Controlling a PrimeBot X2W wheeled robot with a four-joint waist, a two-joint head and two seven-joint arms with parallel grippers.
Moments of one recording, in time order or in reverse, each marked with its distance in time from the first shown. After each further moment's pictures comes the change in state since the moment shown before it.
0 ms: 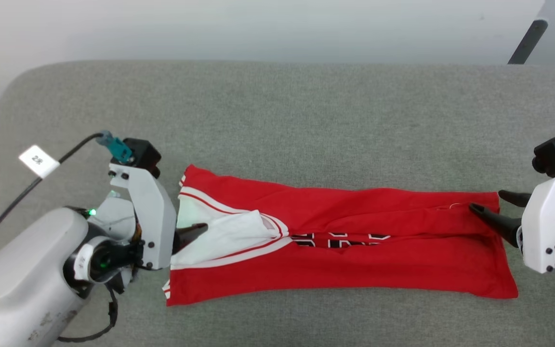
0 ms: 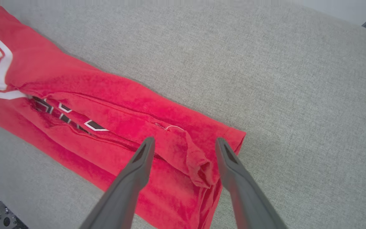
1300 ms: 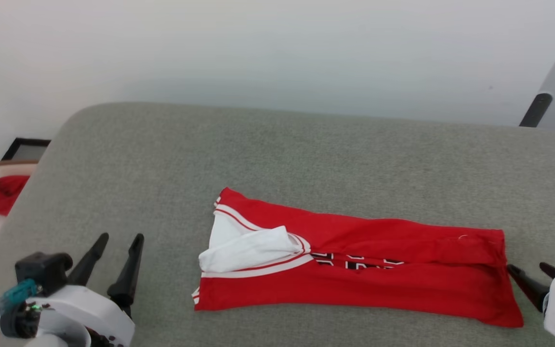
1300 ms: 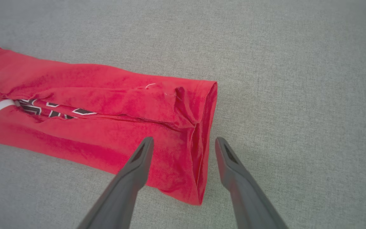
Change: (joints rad) left arm 0.520 0.012 0.240 -0.025 0.219 0.014 -0.980; right arm 0.392 0.202 -0.407 -0.017 -0.224 0.000 -0.051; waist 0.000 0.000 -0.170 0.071
